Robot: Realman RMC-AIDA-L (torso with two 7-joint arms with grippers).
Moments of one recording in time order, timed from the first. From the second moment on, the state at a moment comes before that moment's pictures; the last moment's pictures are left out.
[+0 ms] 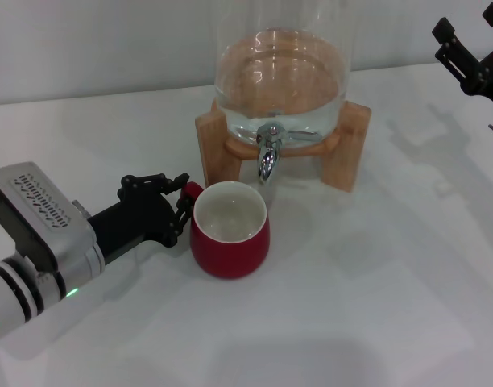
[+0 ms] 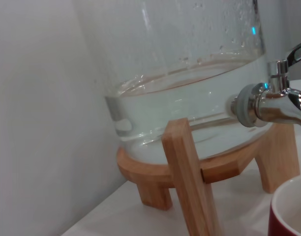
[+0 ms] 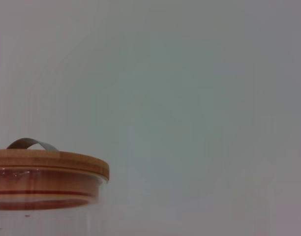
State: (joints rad) left arm -0.60 -2.10 -1.36 -0.28 0.59 -0.89 2.71; right arm 0.43 2.02 -1.33 -0.17 -0.21 -1.43 0.45
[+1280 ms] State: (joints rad) left arm -0.62 -2.09 -1.32 -0.28 0.60 -0.87 2.68; right arm 0.44 2.02 -1.34 -0.17 -0.21 -1.44 0.45
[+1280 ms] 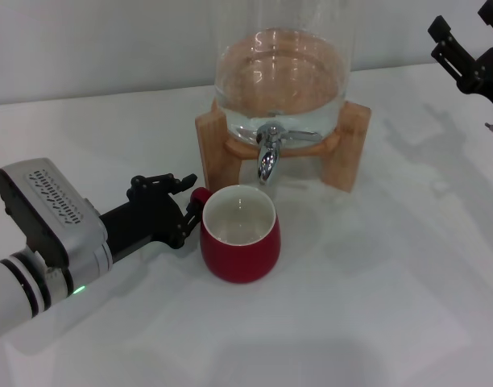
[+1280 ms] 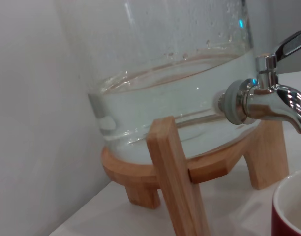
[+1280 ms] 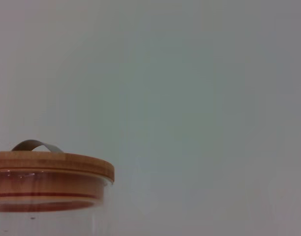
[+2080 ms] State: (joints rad) left arm -0.62 -2.09 -1.33 -0.28 0.58 -0.86 2.68; right arm 0.44 2.02 -1.34 -0.17 -0.21 -1.44 0.45
